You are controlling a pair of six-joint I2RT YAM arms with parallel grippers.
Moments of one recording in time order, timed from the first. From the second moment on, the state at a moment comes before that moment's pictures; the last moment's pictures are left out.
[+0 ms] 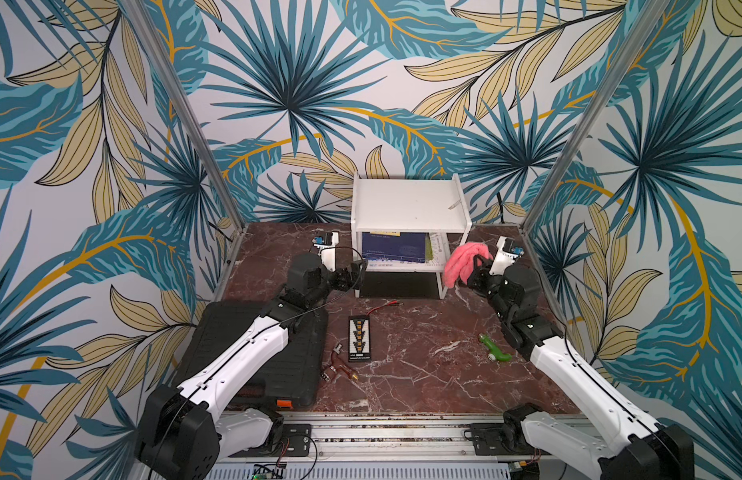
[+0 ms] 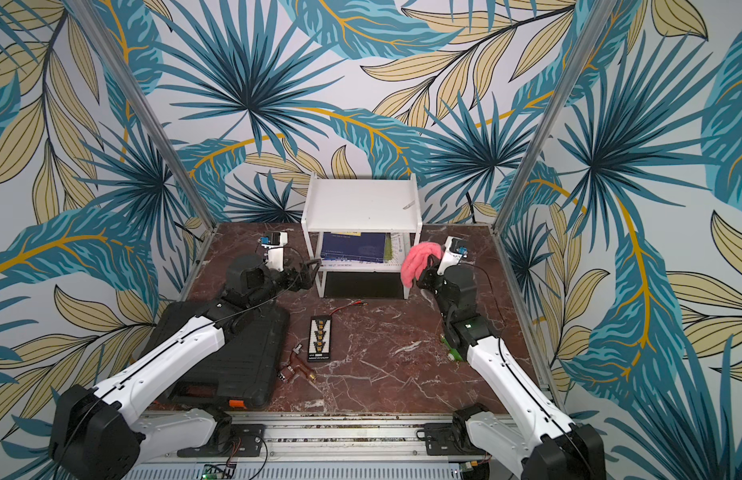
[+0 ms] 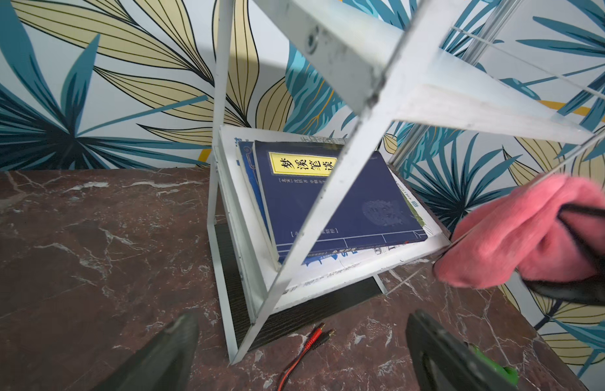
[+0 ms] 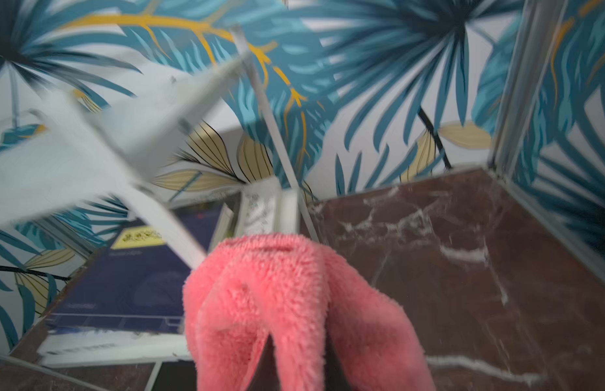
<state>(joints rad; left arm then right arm) -0.43 1.22 0.91 0.04 0.09 -0.34 0.19 1.06 0.67 0.09 0.15 0.40</state>
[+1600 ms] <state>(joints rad) -0.42 1.43 1.07 0.05 0.15 -0.23 -0.02 1.77 1.53 0.24 -0.30 0.74</state>
